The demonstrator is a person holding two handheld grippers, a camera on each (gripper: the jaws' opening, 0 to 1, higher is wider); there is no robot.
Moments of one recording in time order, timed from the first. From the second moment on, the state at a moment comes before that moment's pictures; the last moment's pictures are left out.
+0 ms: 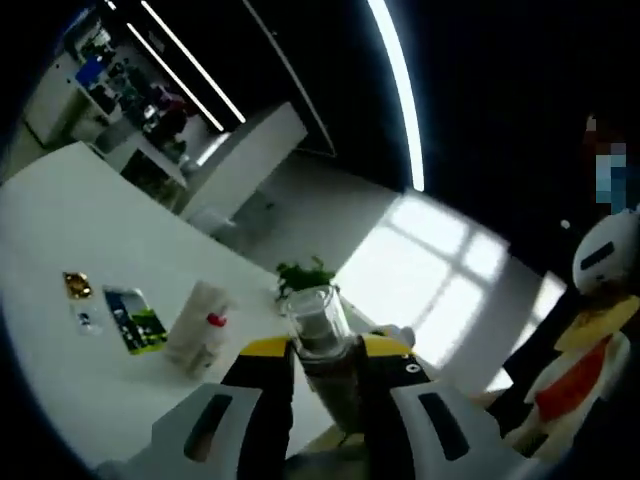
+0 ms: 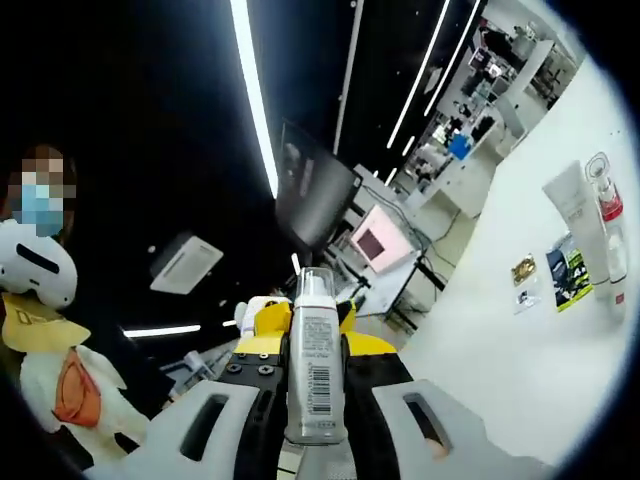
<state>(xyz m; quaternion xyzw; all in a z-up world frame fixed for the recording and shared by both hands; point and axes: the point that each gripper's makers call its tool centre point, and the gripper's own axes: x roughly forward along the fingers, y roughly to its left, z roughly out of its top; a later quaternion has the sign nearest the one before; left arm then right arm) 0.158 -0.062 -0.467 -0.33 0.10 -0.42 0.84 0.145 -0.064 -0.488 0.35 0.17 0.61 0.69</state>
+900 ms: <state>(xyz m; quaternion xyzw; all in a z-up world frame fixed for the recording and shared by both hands) 0.142 -0.103 -0.453 -0.04 0.18 -0.53 0.83 0.116 -0.073 -0.487 0.16 0.16 0.74 0.64</state>
